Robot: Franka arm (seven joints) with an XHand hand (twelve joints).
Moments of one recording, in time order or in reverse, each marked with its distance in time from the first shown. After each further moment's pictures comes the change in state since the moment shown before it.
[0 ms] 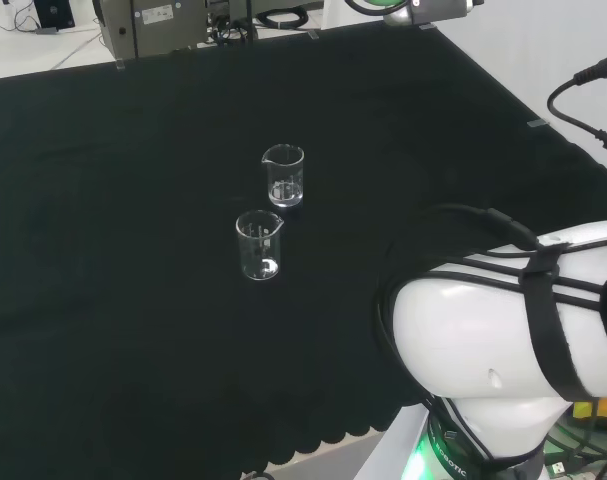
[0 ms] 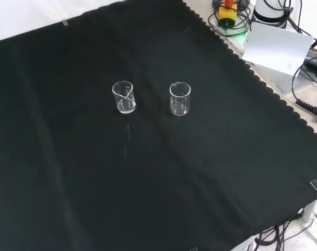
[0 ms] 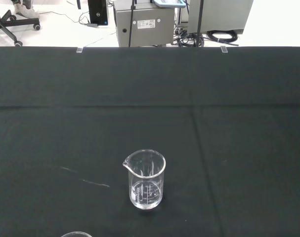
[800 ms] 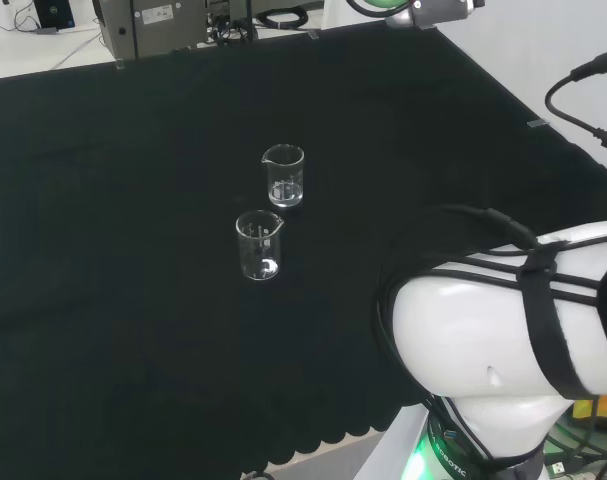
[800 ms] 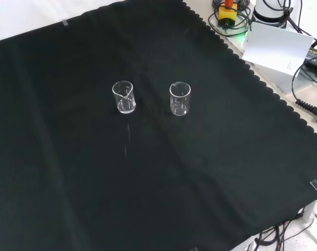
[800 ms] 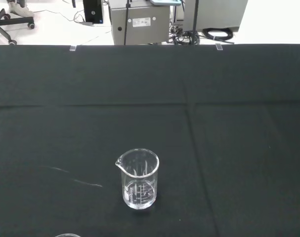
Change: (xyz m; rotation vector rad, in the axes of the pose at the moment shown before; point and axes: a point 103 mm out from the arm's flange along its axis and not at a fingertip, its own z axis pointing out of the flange) arm -0.009 0.008 0.008 0.006 0.003 0.018
